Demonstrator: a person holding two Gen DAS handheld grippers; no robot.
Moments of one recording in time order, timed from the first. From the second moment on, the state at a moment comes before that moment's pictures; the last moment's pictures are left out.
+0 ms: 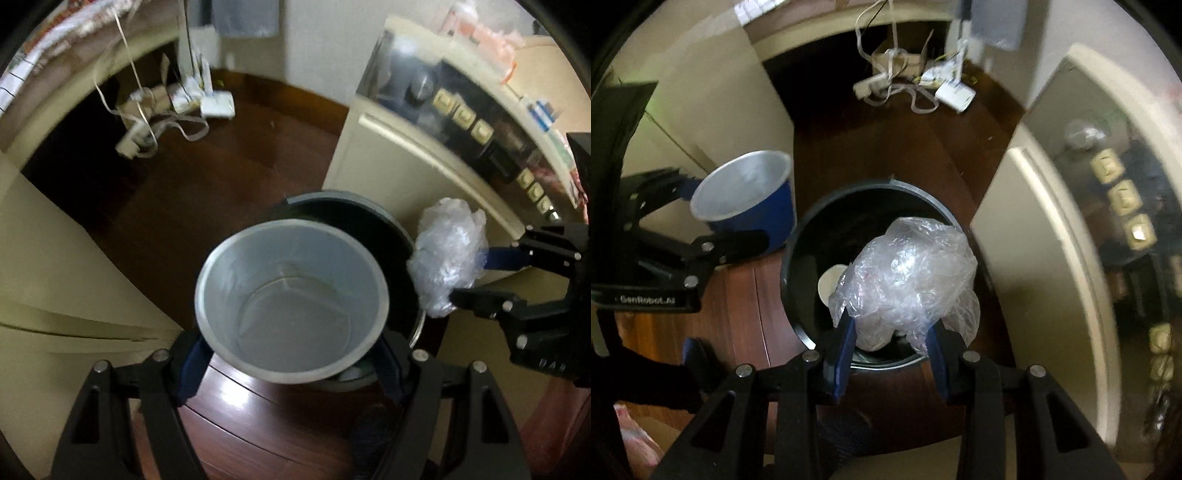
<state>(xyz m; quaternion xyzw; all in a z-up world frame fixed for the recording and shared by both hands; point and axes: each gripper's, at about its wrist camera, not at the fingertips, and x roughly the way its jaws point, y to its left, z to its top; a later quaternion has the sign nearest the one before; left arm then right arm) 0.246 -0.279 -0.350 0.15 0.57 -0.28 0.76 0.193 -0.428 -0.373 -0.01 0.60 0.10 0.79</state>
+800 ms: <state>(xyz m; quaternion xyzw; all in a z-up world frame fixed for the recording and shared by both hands) 0.203 -0.228 -0.280 0.12 0.52 -0.18 0.83 0.168 -0.407 -0.299 0.02 0.56 0.03 0.83</state>
